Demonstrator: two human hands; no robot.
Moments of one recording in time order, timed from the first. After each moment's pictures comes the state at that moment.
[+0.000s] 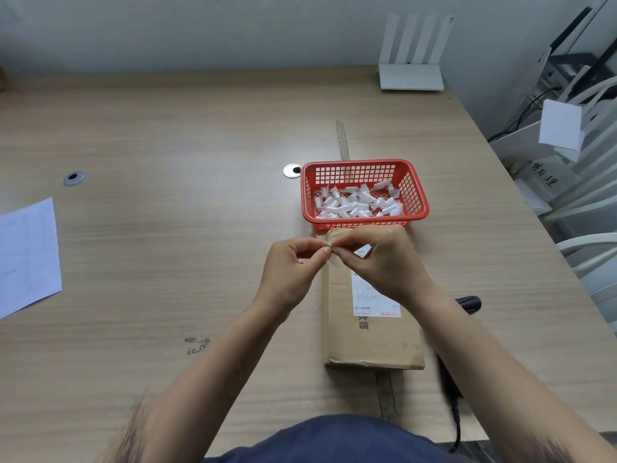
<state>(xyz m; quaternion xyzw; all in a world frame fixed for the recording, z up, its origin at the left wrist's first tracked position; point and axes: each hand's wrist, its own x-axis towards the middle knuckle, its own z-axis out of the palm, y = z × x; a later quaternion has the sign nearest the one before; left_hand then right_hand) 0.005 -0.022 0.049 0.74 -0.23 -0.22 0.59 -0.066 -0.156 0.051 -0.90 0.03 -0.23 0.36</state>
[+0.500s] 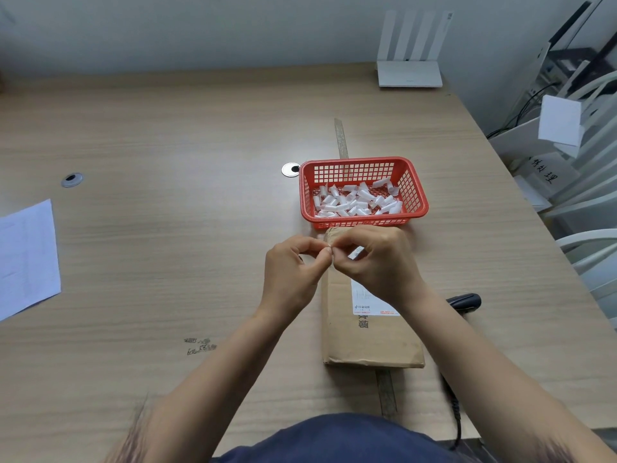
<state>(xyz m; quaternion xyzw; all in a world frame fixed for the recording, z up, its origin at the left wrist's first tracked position) 0.002 -0.027 0.040 0.79 -0.23 -0.13 0.55 -0.064 -0.150 0.045 -0.91 0.02 -0.29 0.30</state>
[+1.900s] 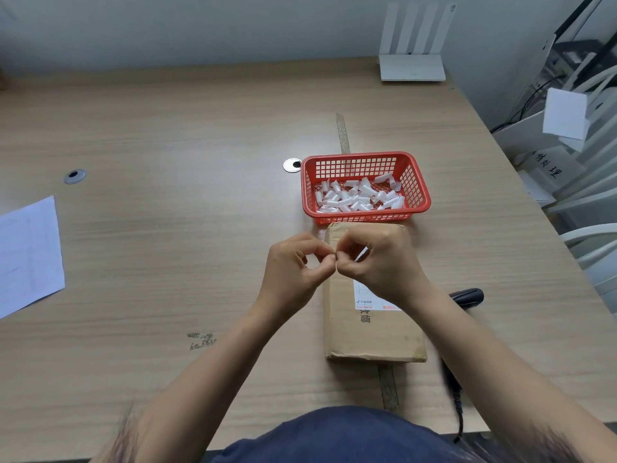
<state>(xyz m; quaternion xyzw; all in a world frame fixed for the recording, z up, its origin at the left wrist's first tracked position) 0.002 -0.019 0.040 0.79 -0.36 -0.08 0.49 -0.070 -0.146 0.051 -0.91 0.05 -0.23 0.34</state>
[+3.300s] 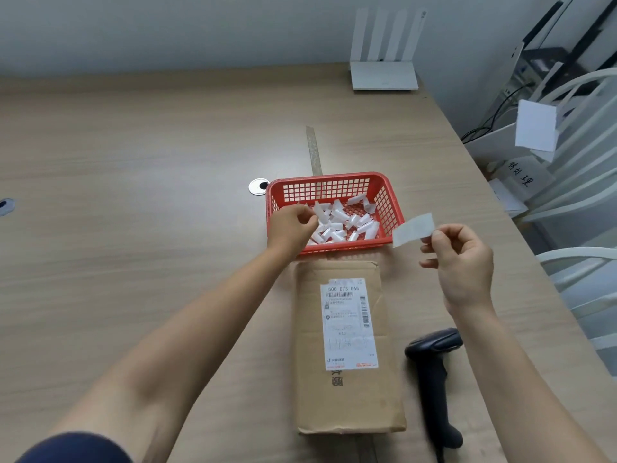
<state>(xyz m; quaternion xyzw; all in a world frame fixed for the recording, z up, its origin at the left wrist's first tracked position) 0.119 -0.171 -0.021 0.85 -0.25 -0.14 0.44 -0.082 -0.276 0.028 -0.64 0.39 -0.37 0.54</state>
